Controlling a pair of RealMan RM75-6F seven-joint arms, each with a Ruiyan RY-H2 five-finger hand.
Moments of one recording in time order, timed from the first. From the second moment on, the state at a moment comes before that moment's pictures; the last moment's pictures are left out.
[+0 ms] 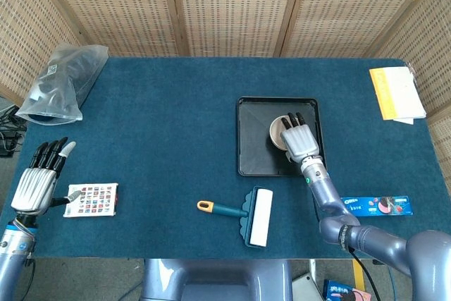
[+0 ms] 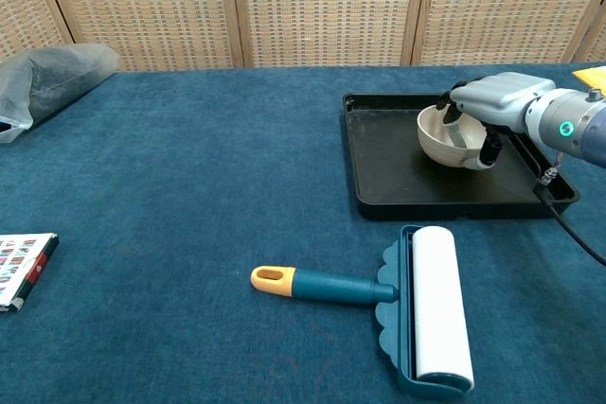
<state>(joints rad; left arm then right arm) -0.24 -1.27 -0.06 -1.43 1.51 1.40 0.00 0.83 -1.63 0.20 -1.13 -0.96 0.85 -0.55</state>
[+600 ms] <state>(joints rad) -0.24 -1.27 -0.06 -1.44 1.52 1.42 -0.01 0.82 -1.58 0.20 -1.24 -0.94 0.92 -0.62</state>
